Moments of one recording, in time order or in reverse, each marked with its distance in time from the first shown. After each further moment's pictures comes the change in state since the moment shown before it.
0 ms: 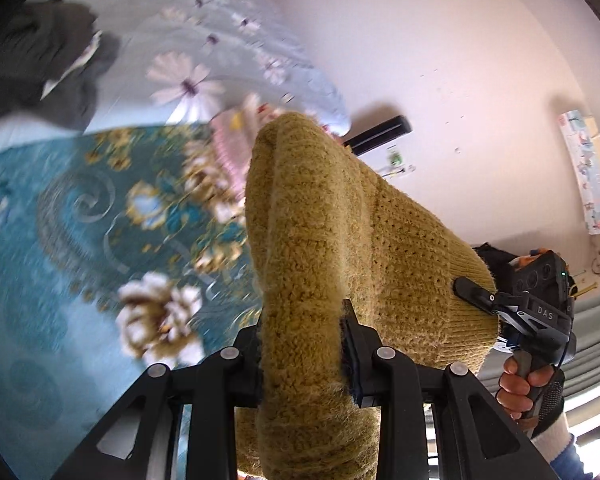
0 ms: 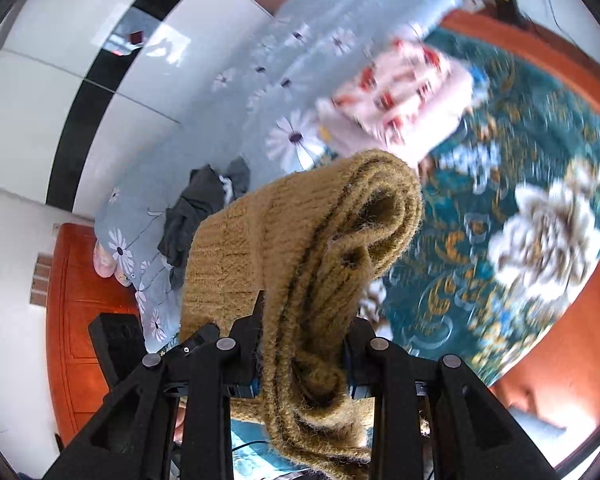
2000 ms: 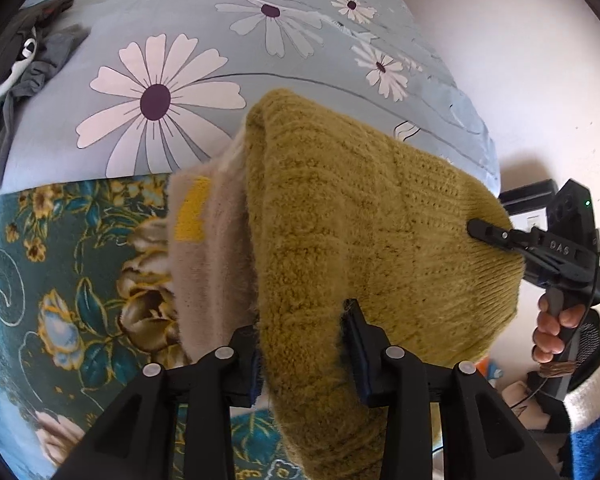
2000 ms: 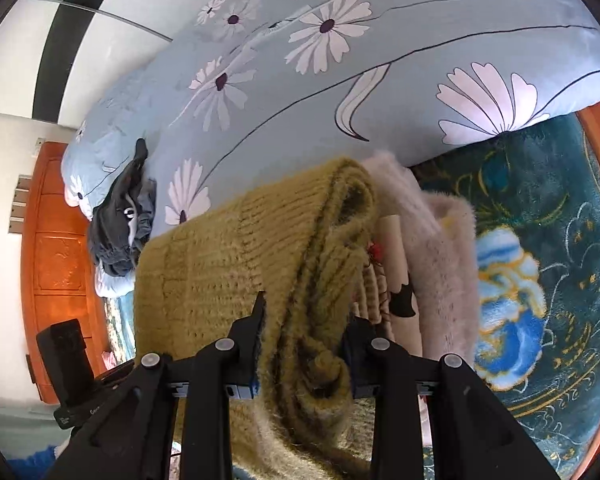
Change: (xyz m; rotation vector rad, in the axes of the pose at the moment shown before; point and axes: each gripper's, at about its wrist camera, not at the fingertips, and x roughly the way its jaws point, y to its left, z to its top) left arm 0.344 0.017 0.208 -0.293 -0.037 0.475; right arm 0.279 -0.191 0.443 -0.317 0.427 0.020
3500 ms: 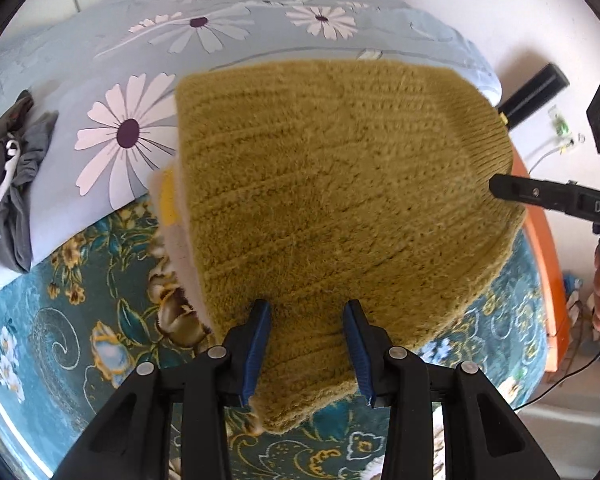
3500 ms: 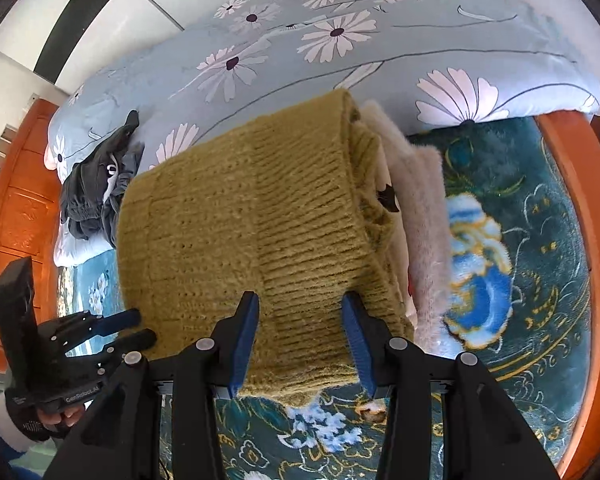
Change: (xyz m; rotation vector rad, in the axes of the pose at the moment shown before) left arm 0.017 -0.044 -0.050 0.391 0.049 0.234; right arm -0.008 0.016 -0.101 -0.155 -0.105 -0.155
